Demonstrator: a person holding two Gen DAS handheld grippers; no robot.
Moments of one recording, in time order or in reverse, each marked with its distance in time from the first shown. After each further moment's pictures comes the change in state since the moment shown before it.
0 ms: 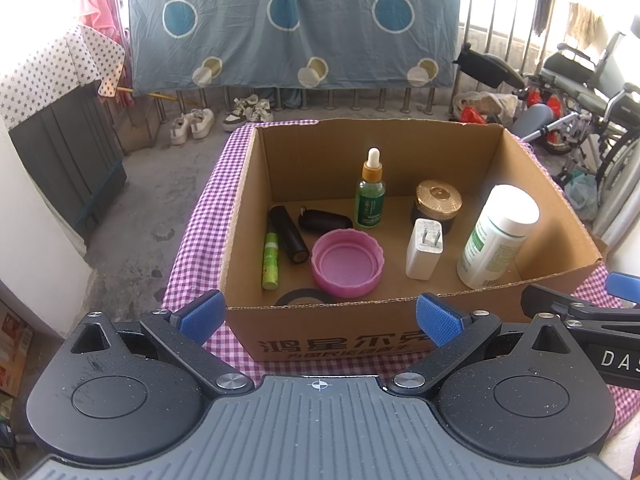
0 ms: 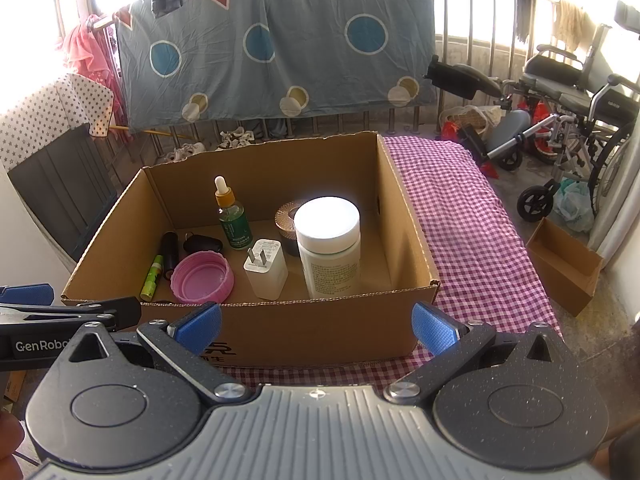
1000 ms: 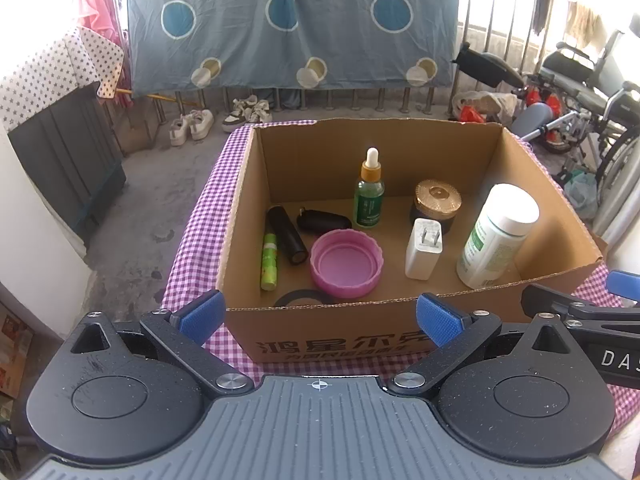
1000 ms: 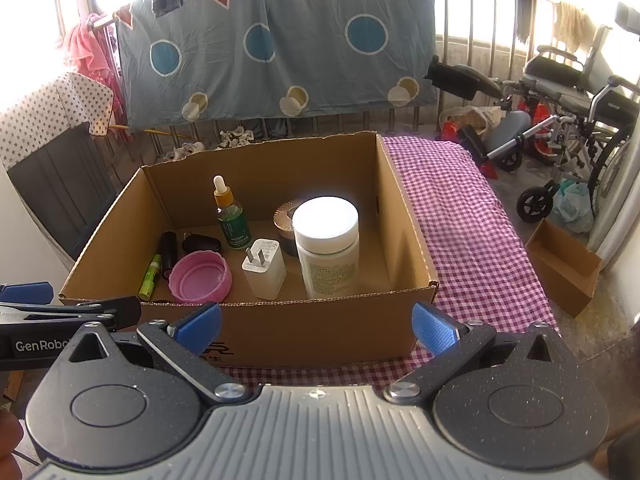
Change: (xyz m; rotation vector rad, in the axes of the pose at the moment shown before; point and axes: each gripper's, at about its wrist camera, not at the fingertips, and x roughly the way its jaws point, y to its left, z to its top) left arm 0.001 0.001 0.001 0.004 -0.001 -0.001; right arm 0.000 -0.001 0.000 -0.003 -0.001 -0.002
